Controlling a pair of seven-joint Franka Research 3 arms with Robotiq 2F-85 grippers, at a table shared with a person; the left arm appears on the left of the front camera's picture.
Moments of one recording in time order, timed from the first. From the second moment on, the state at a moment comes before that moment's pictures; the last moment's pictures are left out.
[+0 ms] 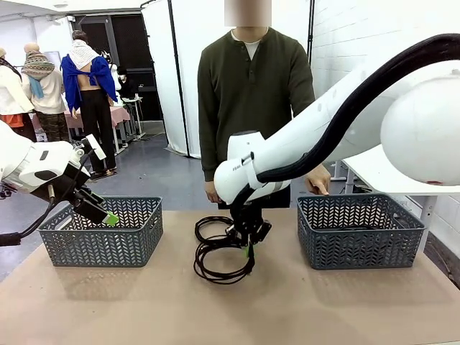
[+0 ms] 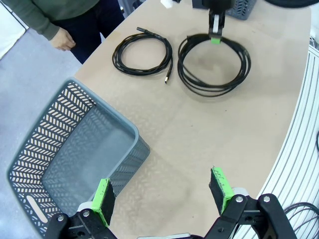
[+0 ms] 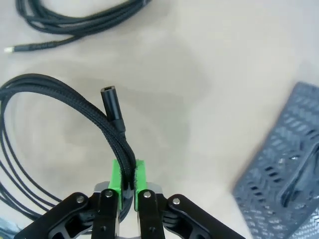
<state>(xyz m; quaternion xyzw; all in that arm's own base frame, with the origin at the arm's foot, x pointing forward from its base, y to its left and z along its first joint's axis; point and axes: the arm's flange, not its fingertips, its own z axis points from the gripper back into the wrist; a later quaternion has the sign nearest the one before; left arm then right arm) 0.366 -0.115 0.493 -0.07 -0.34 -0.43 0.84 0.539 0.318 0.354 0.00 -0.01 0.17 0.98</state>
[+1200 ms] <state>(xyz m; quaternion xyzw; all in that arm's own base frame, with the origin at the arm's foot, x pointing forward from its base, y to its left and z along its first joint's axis) 0.366 -0.115 0.493 -0.07 -0.34 -0.43 0.84 0.587 0.240 0.489 -0.04 -0.01 0.60 0.80</state>
